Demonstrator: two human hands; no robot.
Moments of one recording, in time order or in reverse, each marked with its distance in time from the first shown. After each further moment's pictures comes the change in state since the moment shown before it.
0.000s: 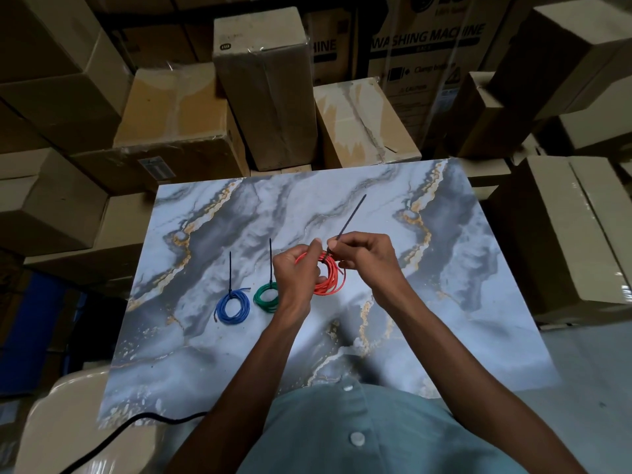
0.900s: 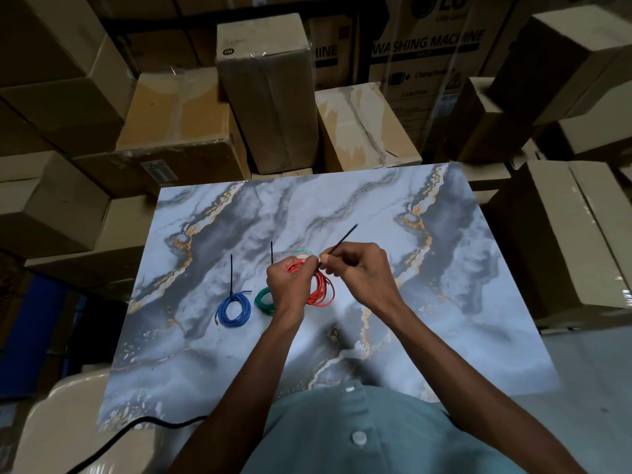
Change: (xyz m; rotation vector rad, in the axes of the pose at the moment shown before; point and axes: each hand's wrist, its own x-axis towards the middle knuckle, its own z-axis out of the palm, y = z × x) left_hand 0.019 -0.025 -0.014 0.154 0.103 0.011; right_hand -0.006 0.010 0.011 -0.313 -0.042 -0.216
